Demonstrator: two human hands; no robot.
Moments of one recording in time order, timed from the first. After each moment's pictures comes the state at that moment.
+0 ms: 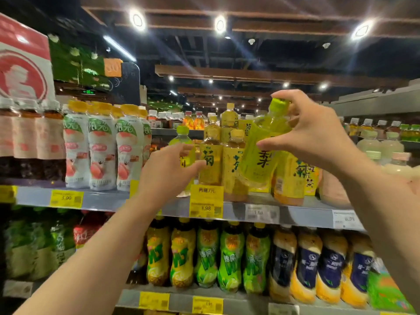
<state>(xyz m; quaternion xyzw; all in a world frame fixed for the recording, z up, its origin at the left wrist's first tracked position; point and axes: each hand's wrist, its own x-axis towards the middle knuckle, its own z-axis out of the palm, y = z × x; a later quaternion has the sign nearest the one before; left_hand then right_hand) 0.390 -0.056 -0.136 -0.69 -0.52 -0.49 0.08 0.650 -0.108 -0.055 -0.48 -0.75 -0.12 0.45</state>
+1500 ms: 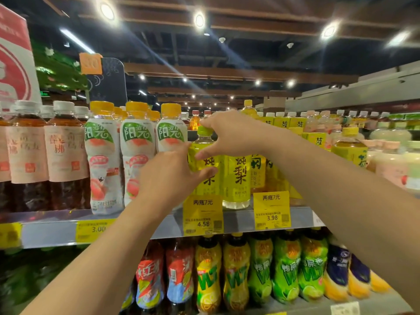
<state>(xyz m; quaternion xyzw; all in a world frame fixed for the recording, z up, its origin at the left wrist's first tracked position) 0.255 0.008 -0.133 -0.73 -0.51 -0.42 0.16 0.408 -0.008 -0.043 -0.52 -0.81 -0.21 0.16</state>
